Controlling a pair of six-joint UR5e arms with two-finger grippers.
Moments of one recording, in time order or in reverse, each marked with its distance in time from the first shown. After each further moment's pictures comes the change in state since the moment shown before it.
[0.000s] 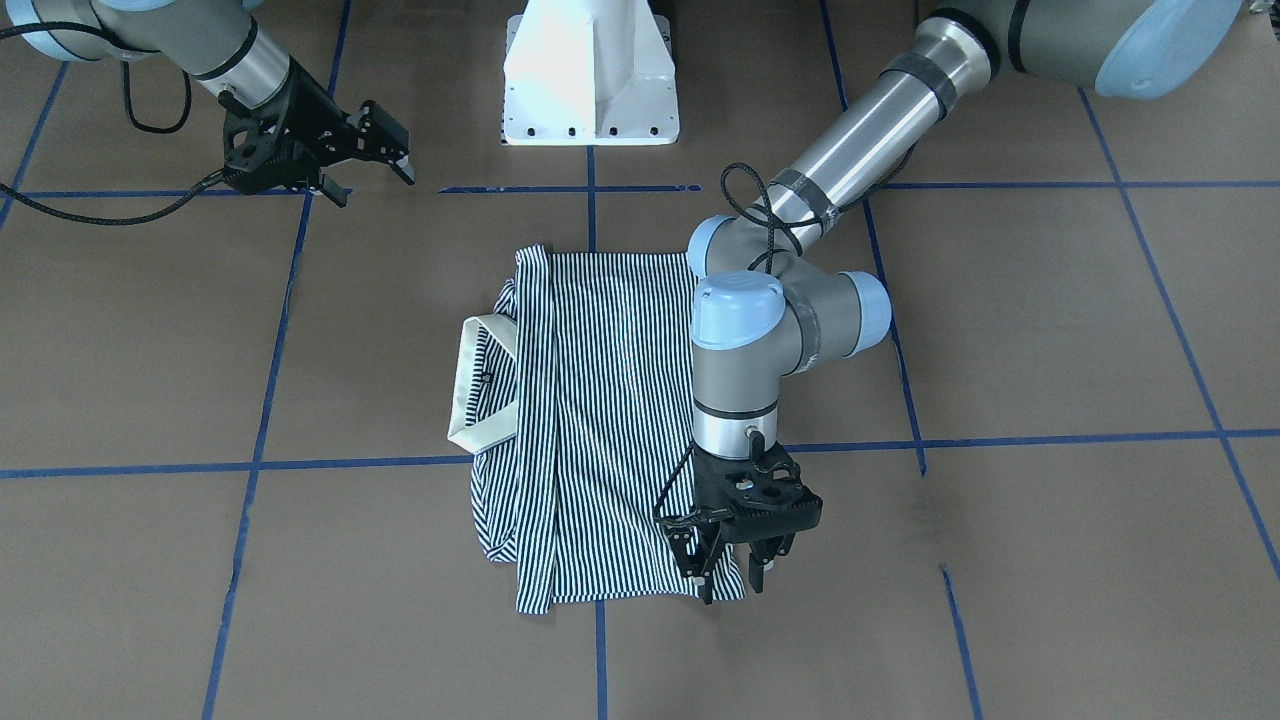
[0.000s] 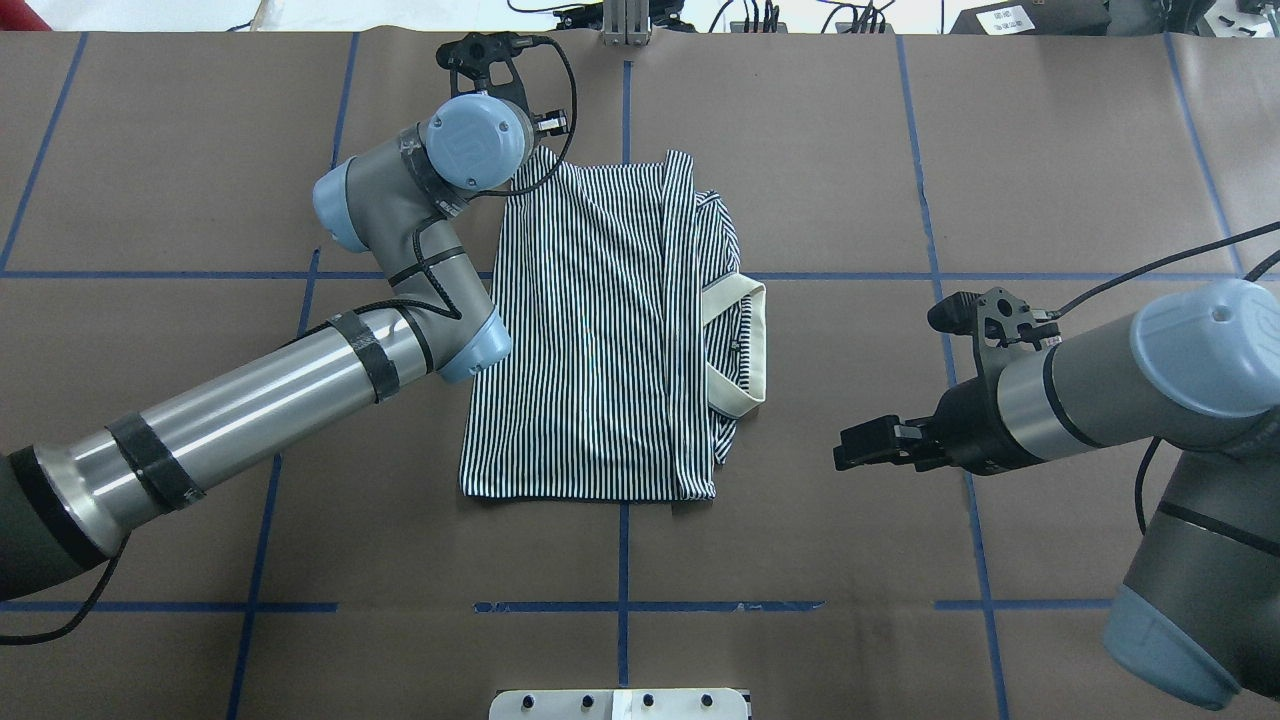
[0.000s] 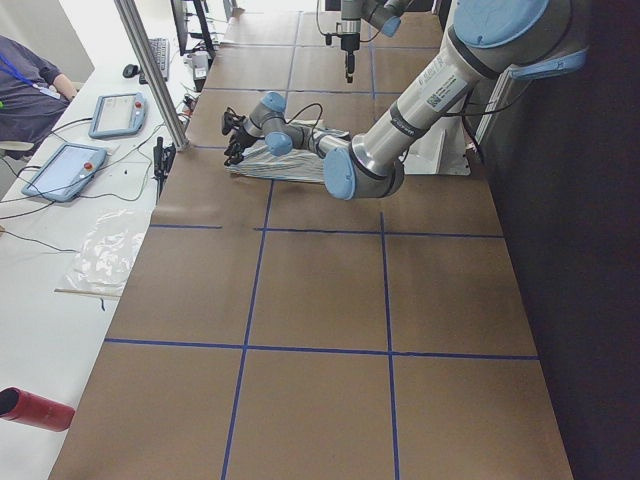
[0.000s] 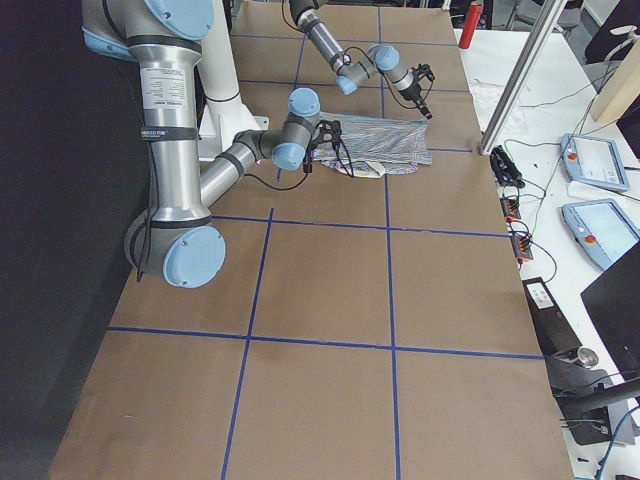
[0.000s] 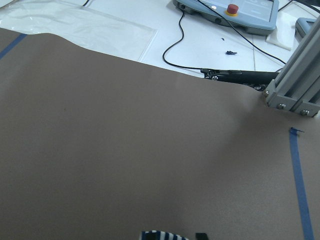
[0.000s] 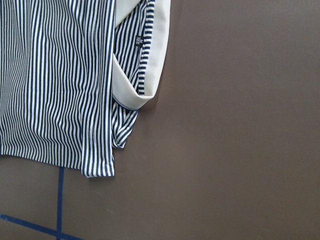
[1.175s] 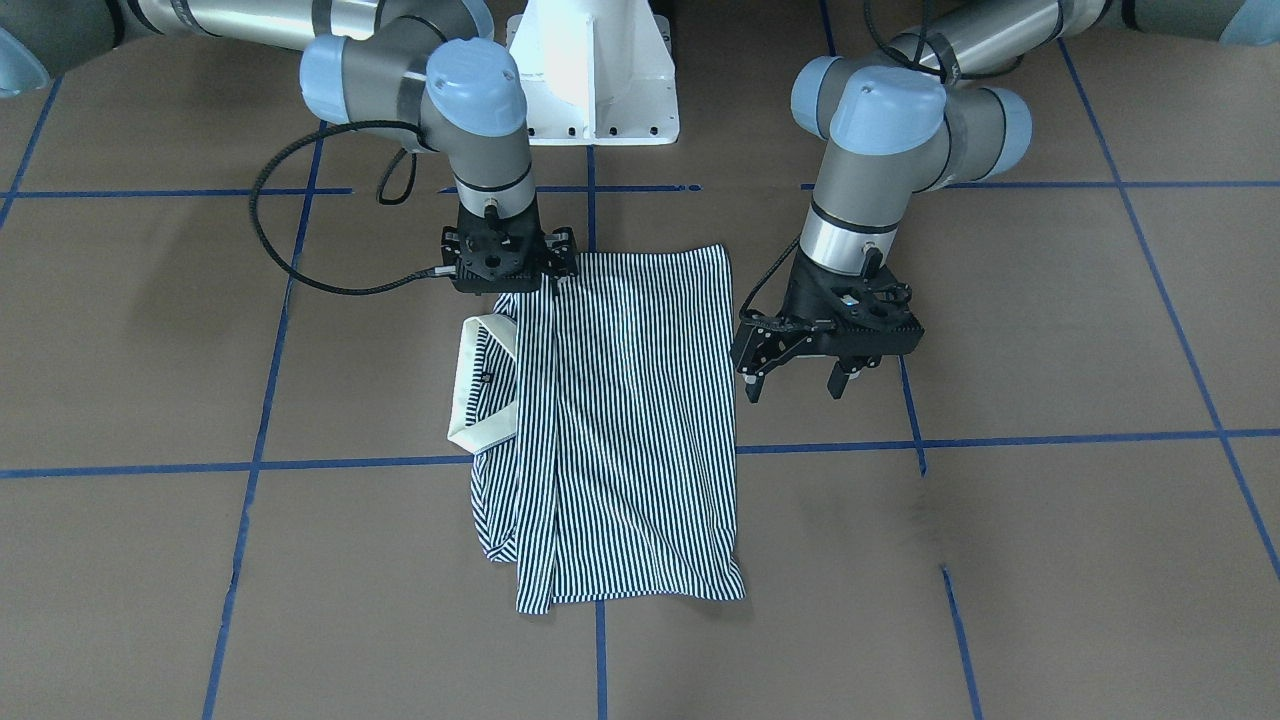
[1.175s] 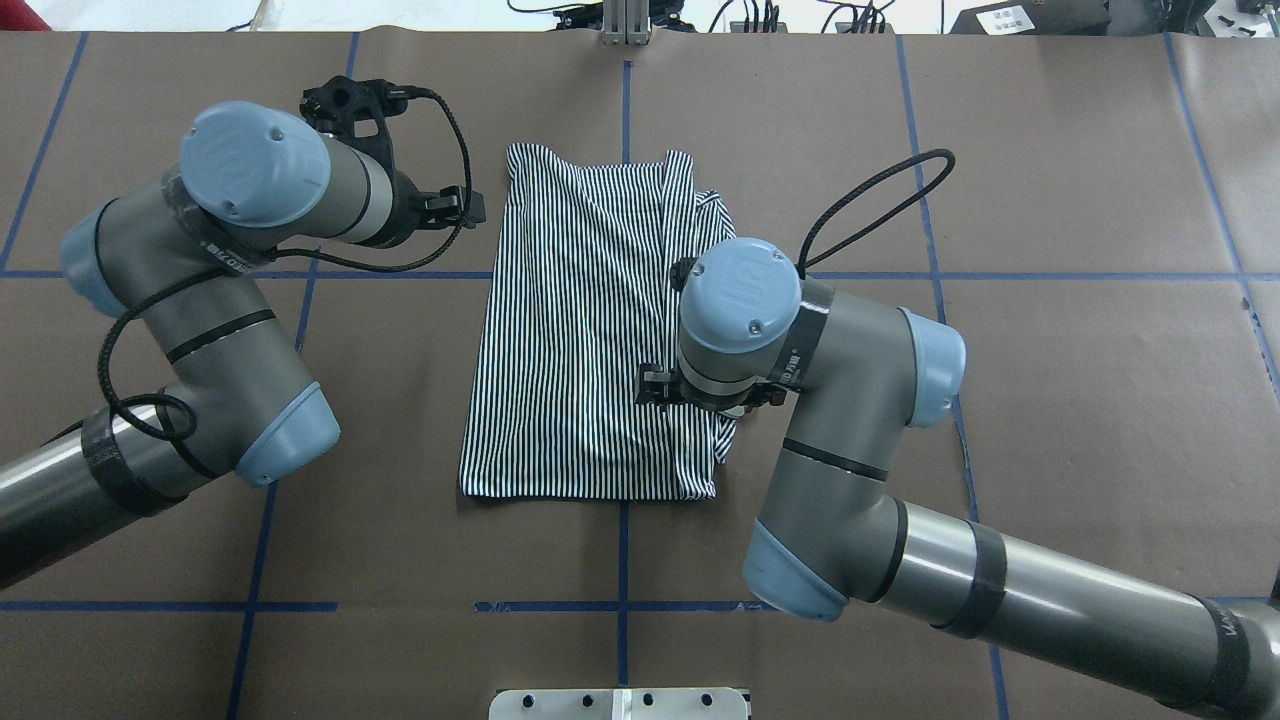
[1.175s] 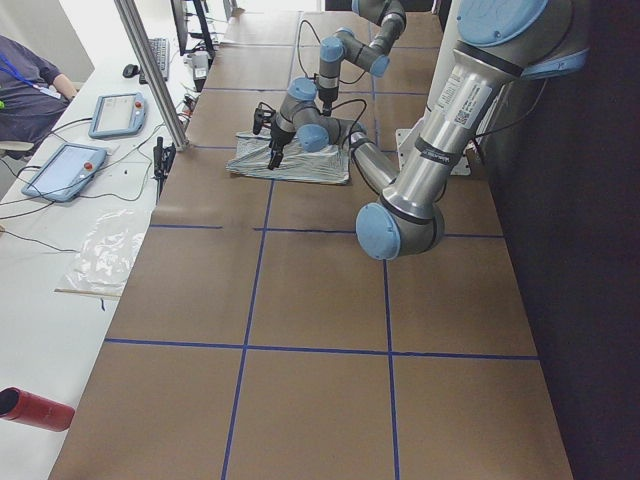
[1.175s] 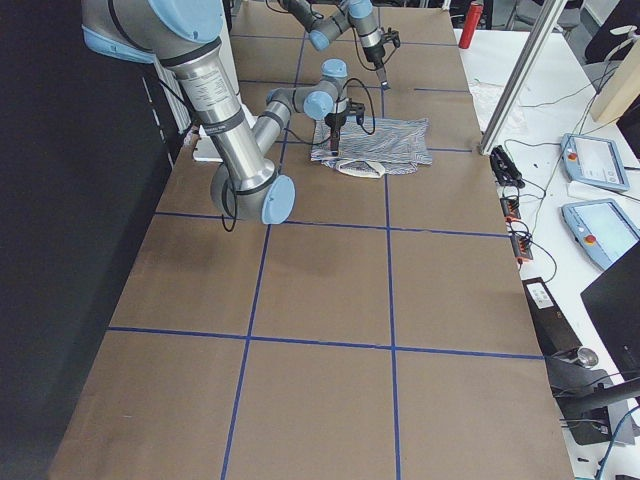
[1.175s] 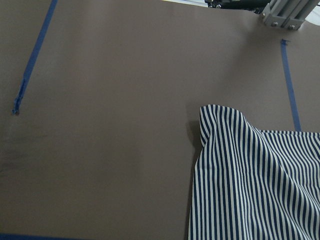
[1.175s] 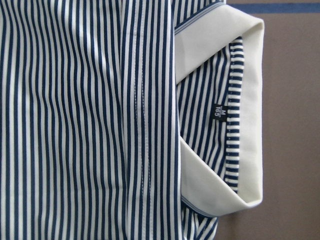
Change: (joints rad) left arm -0.001 0.427 -0.779 0.373 -0.308 0.049; right arm -0.111 0.598 -0.453 -0.496 -0.227 -0.005
